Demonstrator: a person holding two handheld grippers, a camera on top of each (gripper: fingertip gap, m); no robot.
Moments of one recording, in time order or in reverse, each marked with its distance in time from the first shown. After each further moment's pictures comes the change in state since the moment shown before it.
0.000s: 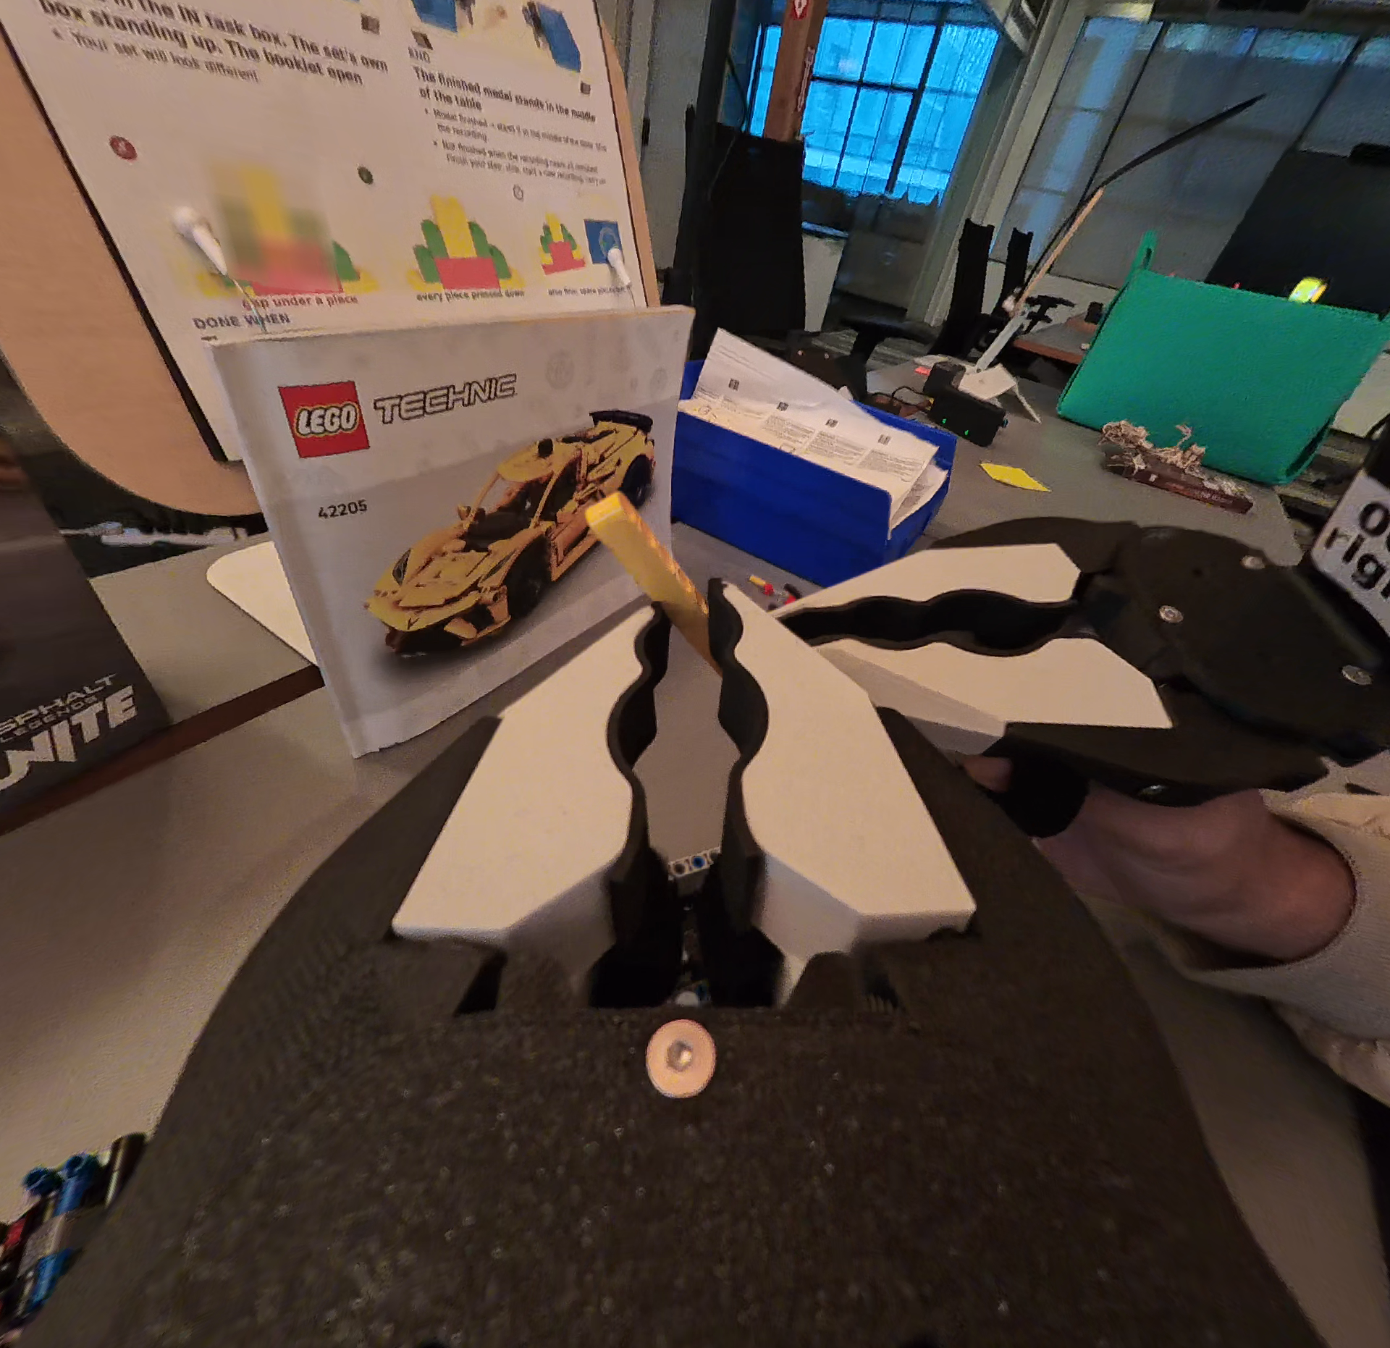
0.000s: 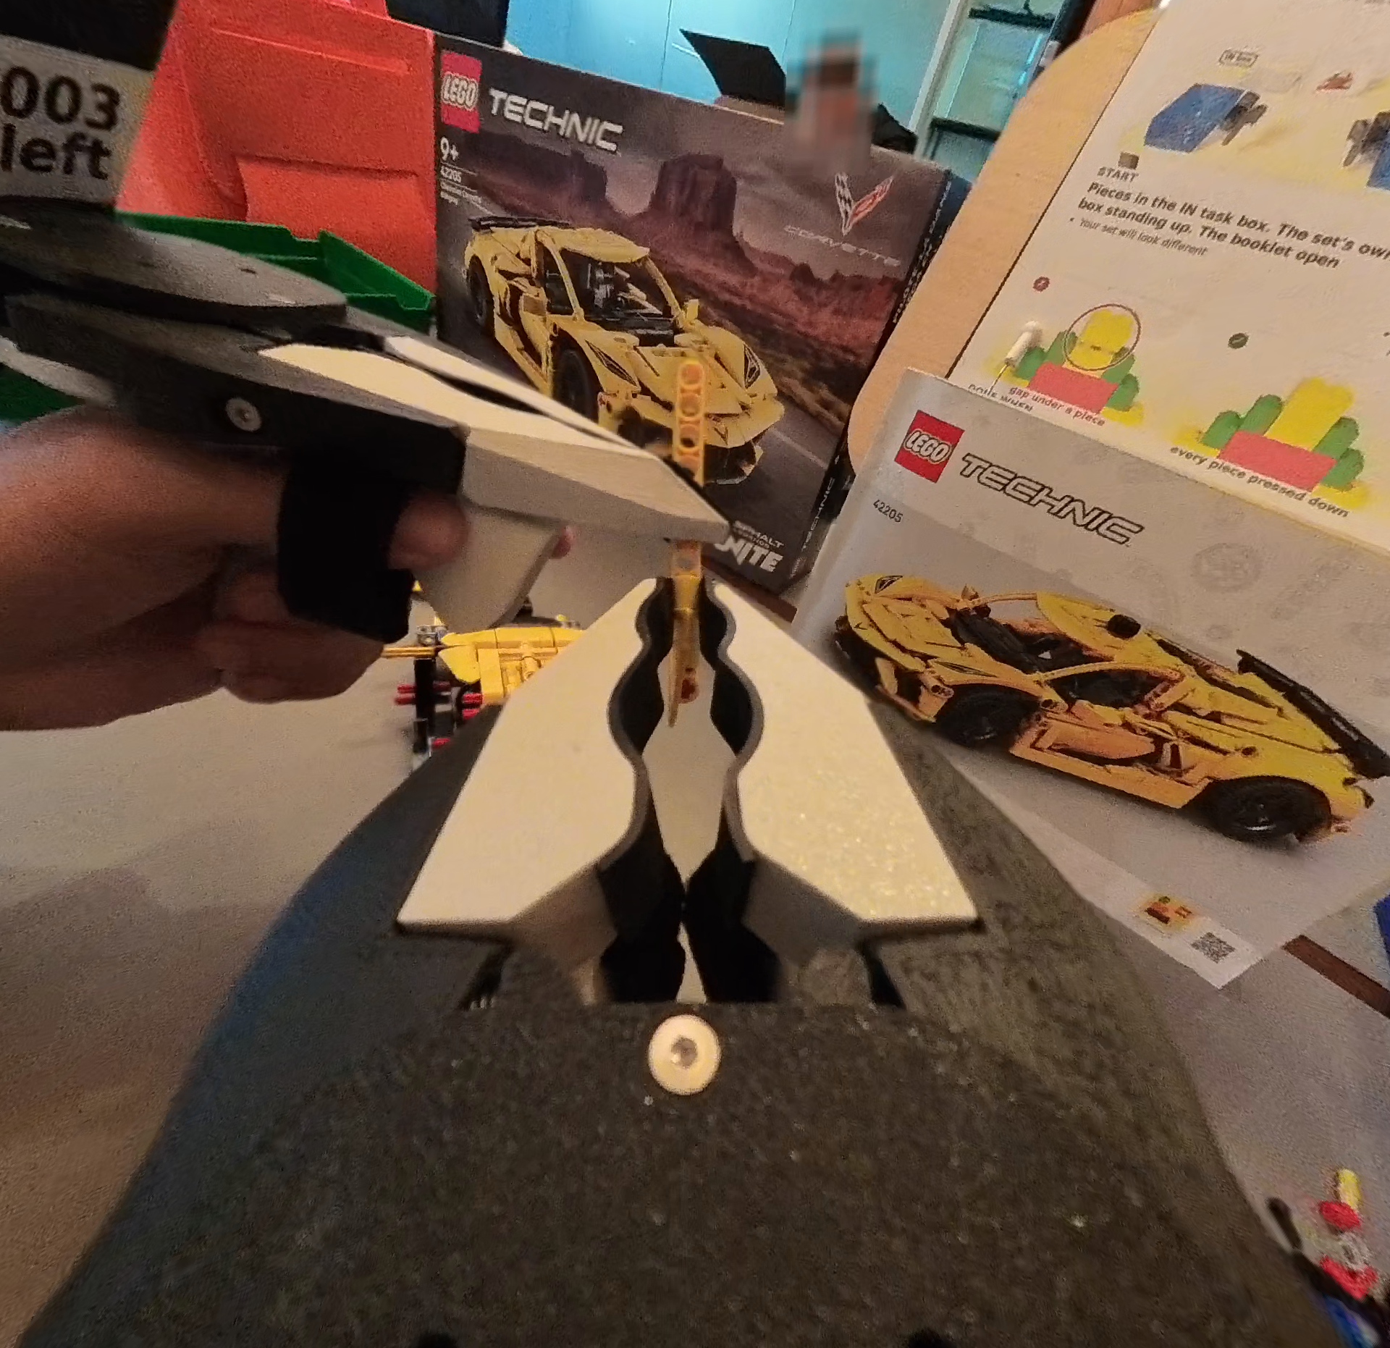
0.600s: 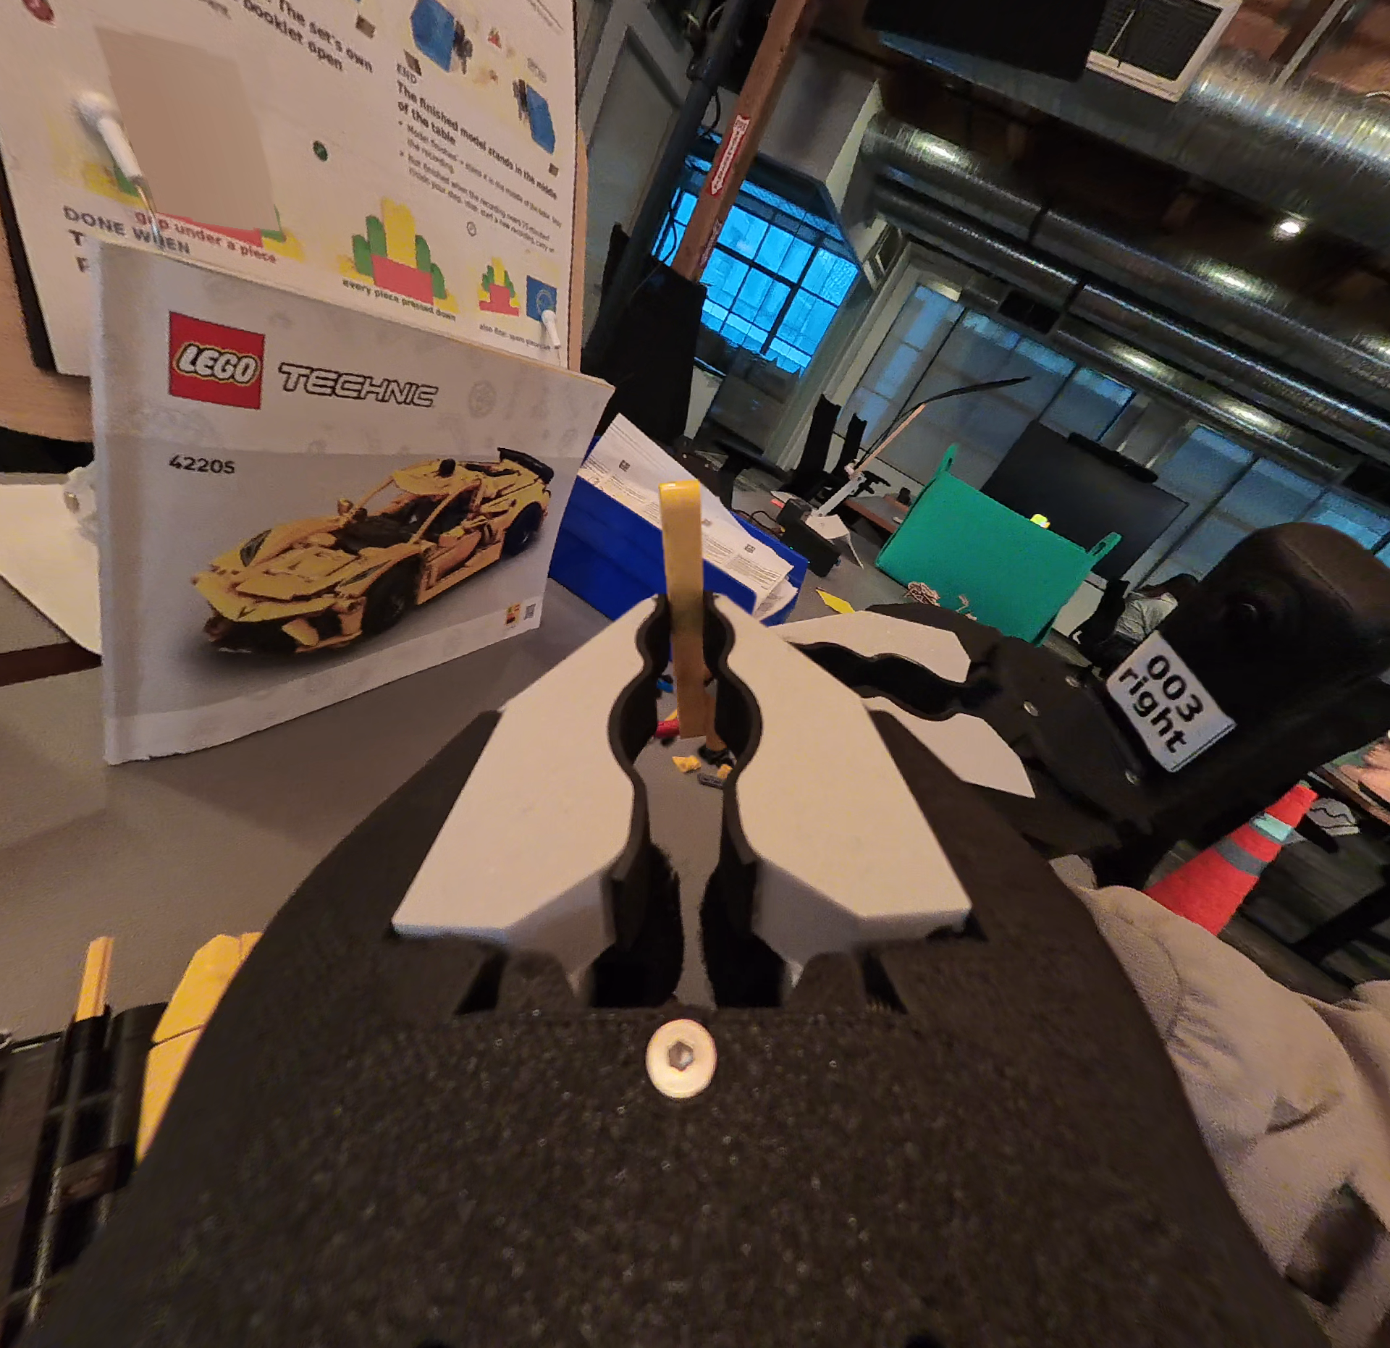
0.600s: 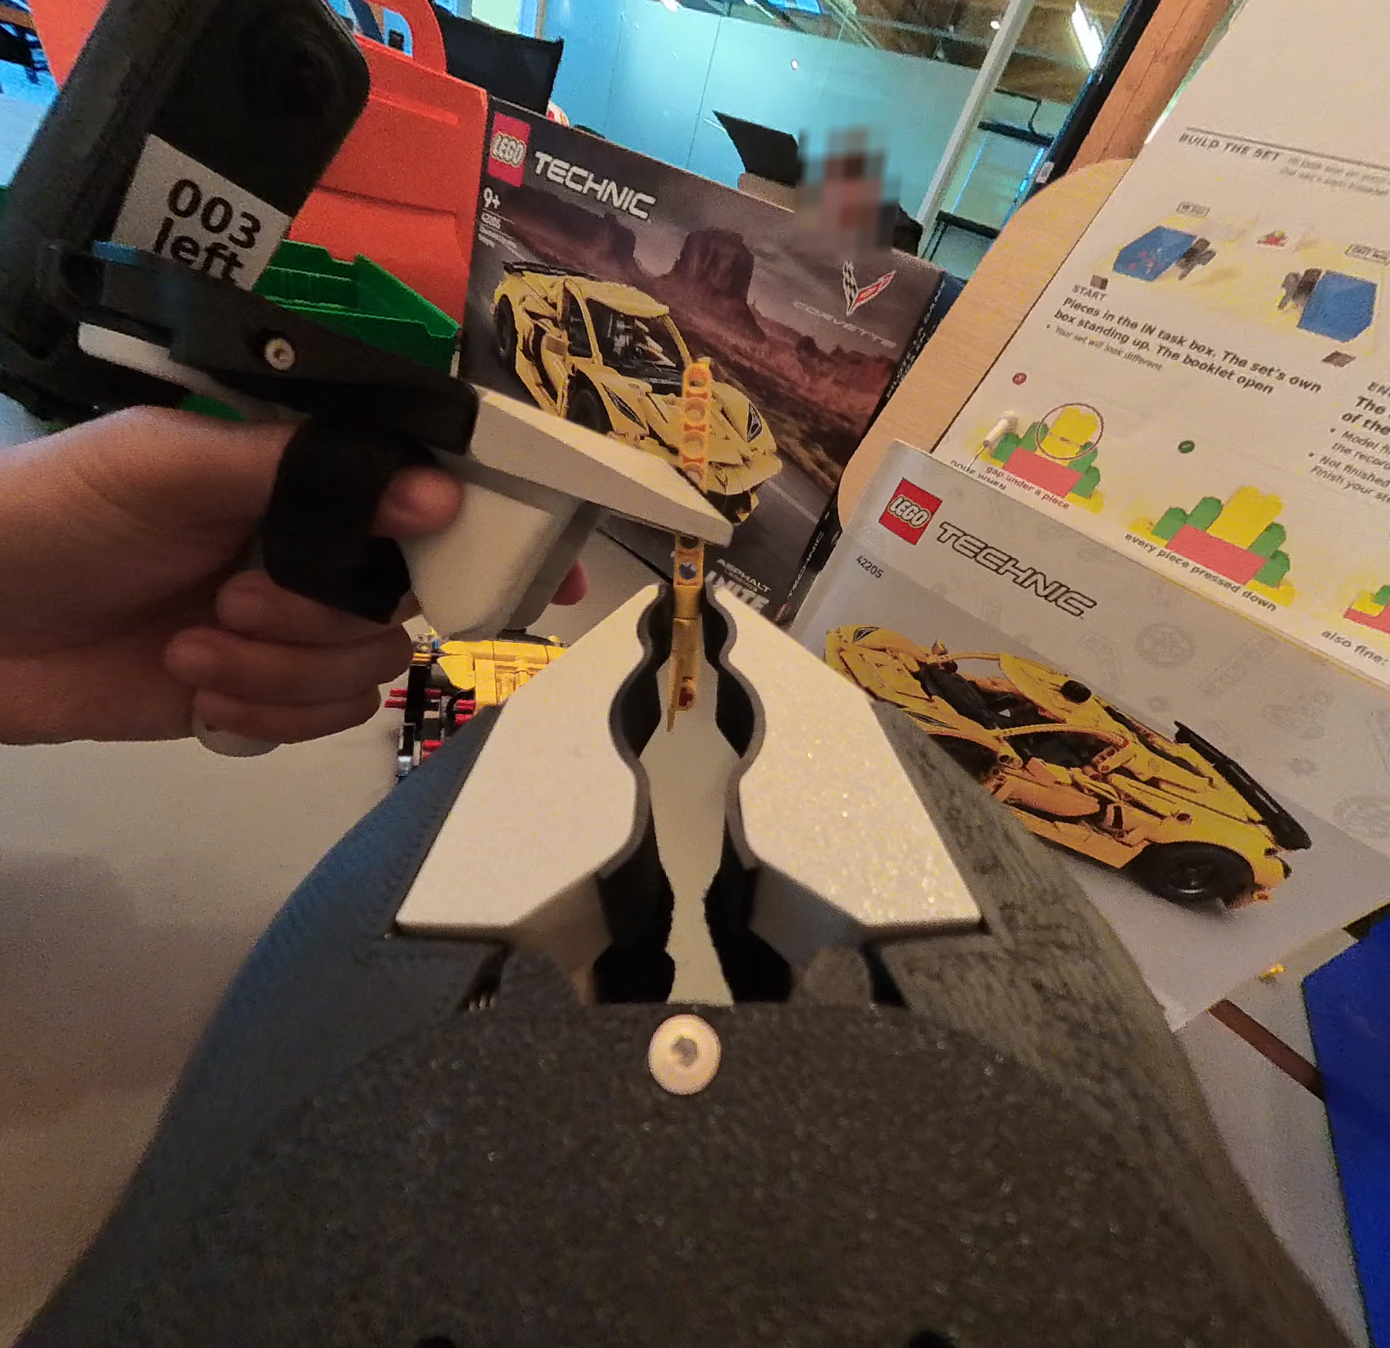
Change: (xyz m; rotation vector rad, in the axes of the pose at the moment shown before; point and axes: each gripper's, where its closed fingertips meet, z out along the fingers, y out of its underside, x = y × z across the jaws) left arm 0.016 -0.016 -0.004 0.145 0.147 -0.297; right arm 0.000 -0.015 -0.013 0.070 -0.017 -0.092
